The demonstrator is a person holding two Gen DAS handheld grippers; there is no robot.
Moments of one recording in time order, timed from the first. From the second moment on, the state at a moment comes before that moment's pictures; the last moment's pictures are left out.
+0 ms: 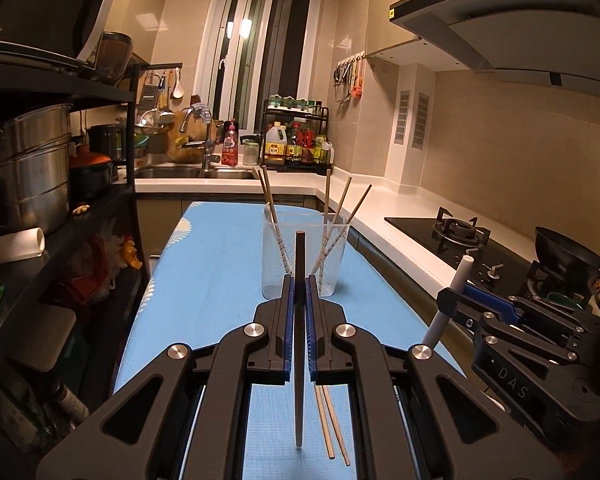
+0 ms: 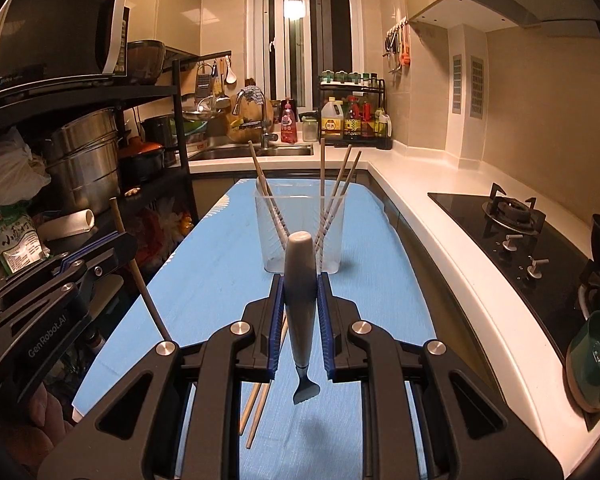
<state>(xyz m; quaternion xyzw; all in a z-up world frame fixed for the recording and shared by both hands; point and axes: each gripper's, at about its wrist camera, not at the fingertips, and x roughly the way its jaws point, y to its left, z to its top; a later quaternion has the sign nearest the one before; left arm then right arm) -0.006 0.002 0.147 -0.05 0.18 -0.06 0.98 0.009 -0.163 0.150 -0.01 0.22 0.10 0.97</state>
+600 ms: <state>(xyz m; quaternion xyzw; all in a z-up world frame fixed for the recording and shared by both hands) 0.086 0.009 0.208 -0.05 0.21 -0.08 0.97 0.106 -0.168 0.227 0.00 0.22 0.11 0.97</state>
